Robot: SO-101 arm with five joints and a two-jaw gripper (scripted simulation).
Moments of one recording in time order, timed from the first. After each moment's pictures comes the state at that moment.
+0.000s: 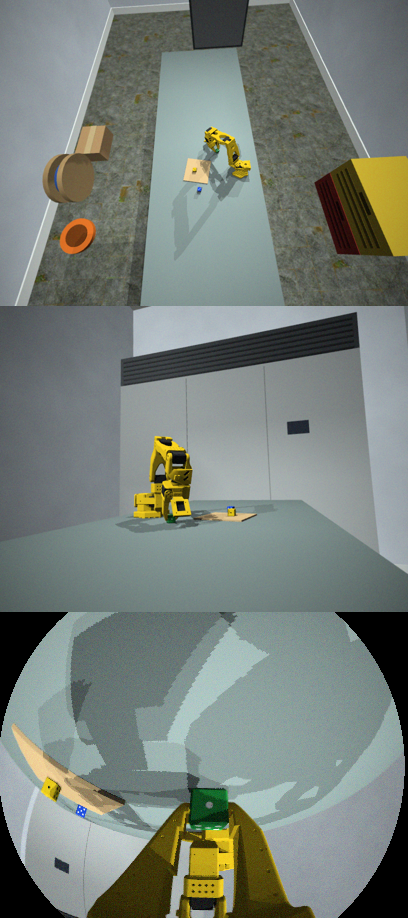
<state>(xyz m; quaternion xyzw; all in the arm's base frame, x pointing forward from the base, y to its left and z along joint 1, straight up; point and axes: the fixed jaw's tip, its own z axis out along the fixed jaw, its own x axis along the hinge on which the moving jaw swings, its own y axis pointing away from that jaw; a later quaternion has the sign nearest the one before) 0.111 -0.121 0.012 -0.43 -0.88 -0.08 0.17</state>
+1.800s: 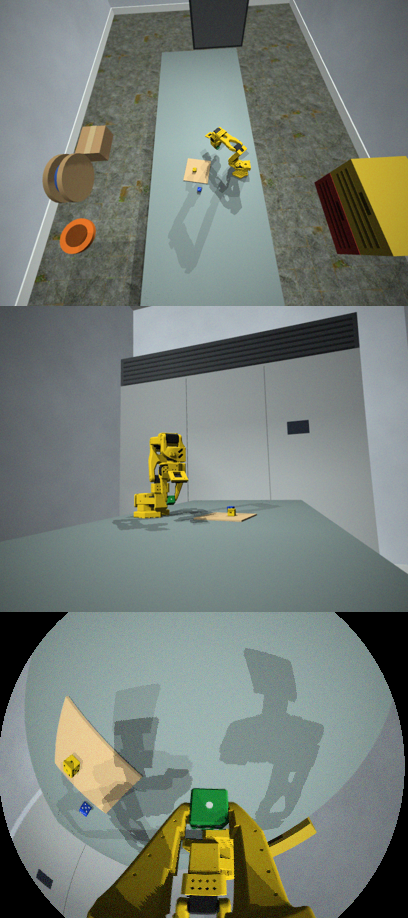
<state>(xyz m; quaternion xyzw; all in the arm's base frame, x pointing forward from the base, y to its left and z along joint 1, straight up) 0.109 -0.118 0.060 -0.44 -0.90 0.00 0.01</state>
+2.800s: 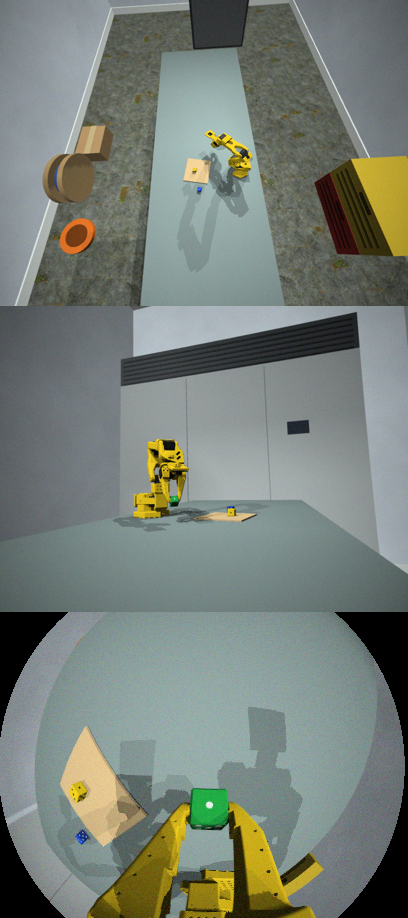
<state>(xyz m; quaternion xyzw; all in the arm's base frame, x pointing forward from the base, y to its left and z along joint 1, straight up) 0.125 -0.133 0.059 -0.43 -0.88 0.07 -0.17</state>
